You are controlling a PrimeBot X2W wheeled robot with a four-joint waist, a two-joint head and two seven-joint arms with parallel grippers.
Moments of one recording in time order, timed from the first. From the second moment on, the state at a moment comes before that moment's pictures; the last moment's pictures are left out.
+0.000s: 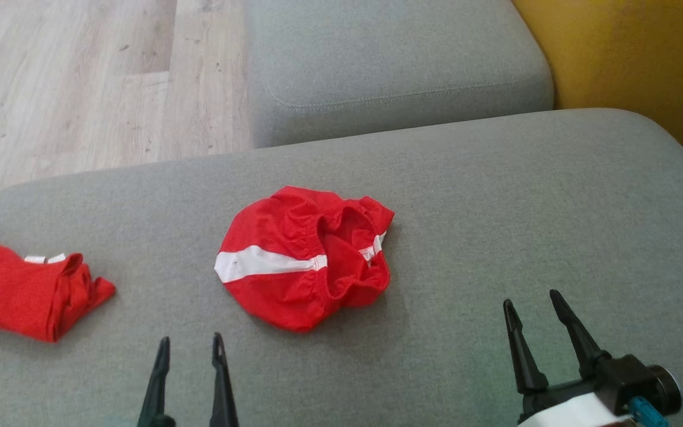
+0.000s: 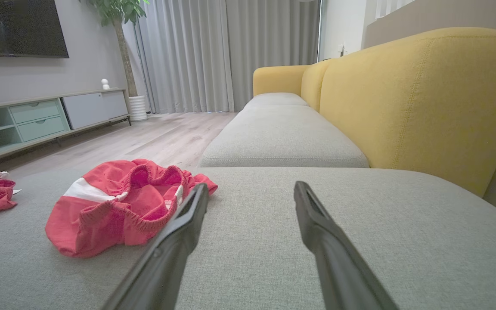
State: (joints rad) left arm 0.26 0.06 -0.25 0.00 -0.14 0.22 -0.25; right arm 0.16 -0.05 0.12 0.14 0.04 0.12 -0.26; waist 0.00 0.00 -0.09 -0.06
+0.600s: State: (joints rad) left arm 0.24 0.06 -0.27 0.01 -0.12 0.24 -0.25; right arm 0.16 -0.05 0.10 0.14 0.04 0.12 -0.26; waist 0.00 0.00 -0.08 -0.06
